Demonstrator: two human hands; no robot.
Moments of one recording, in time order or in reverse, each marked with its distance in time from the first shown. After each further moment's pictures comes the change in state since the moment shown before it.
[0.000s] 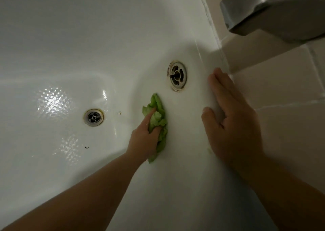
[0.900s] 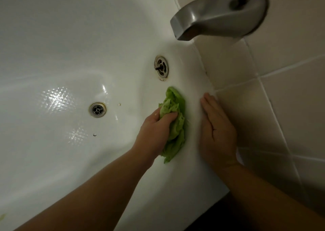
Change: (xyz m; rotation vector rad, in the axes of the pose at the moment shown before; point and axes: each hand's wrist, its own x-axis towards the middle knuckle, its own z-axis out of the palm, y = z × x) left_hand -0.121 0.093 -0.010 -0.384 -0.183 -0.113; right_hand -0.080 0.002 -0.013 0.194 0.108 0.207
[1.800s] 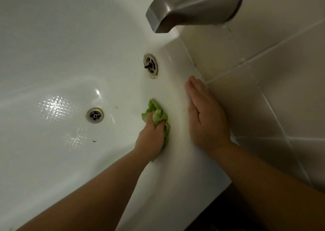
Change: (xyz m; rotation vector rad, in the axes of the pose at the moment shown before) left_hand 0.038 -0.048 0.000 0.458 0.079 0.032; right_hand 0.022 -0.007 0.007 -0.121 -0.078 -0.117
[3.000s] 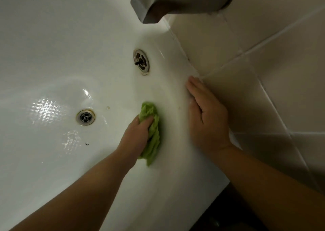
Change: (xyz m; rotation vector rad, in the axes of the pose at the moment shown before) left_hand 0.006 -0.005 -0.025 -0.236 -0.063 -0.096; right_hand -0.010 -0.003 0.001 0.138 0.154 0.121
